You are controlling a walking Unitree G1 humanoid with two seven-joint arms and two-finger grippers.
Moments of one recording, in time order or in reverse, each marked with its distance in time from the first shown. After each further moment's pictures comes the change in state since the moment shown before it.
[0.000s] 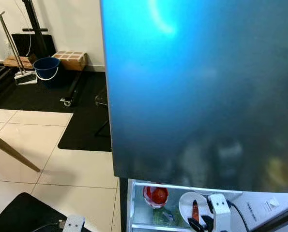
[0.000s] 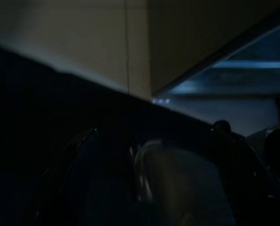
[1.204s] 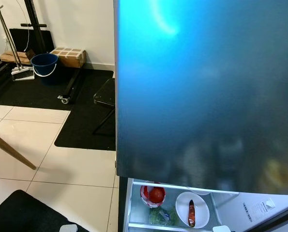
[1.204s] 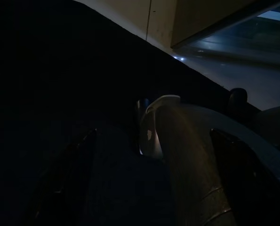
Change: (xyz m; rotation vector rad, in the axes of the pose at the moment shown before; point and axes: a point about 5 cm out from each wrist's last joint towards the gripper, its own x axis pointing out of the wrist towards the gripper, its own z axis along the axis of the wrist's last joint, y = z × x) left arm 0.003 0.002 -0.013 -0.084 0.205 0.116; right arm -0.022 -0.013 -0.057 -0.126 0.379 -0.200
